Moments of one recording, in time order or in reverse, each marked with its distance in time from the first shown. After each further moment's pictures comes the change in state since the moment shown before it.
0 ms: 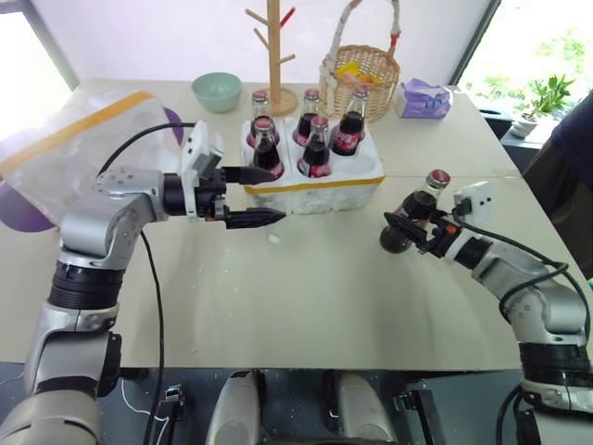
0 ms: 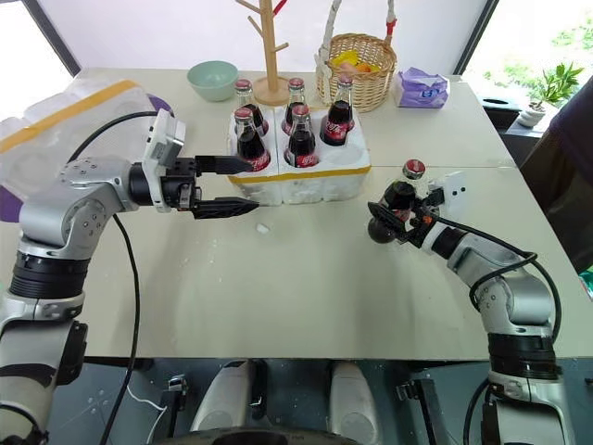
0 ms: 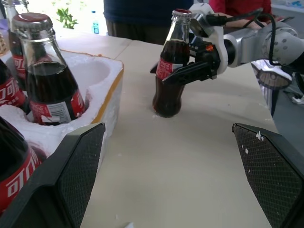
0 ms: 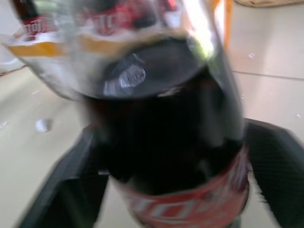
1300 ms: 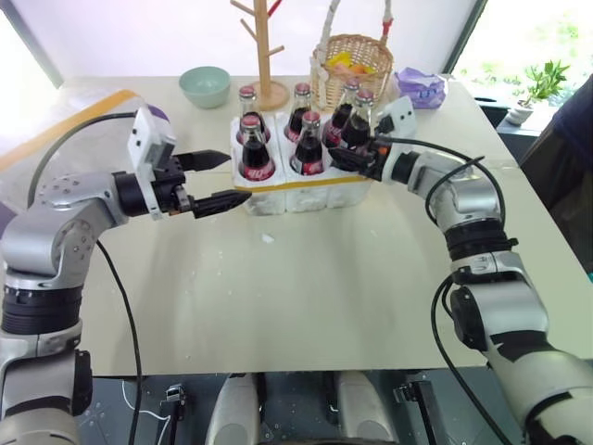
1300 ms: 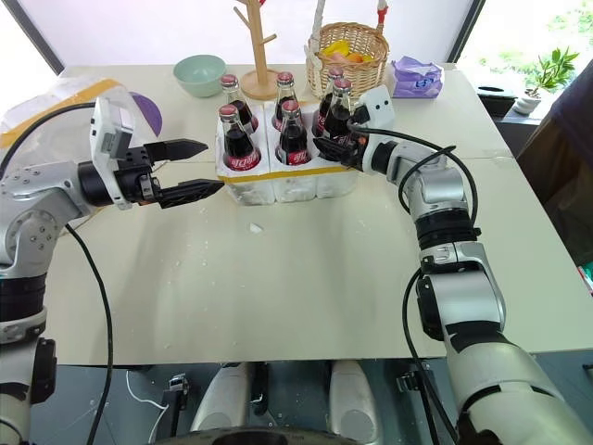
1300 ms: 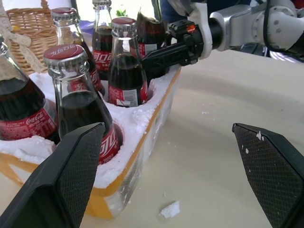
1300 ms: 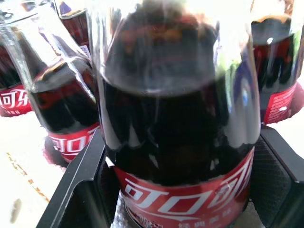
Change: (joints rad) left arm 0.121 0.109 0.161 -0.111 -0.071 0.026 0.153; right arm -0.769 0.192 0.254 0.761 -0.347 -0.169 0.124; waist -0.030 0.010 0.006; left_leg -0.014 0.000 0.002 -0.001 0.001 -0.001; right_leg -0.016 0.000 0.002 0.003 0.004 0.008
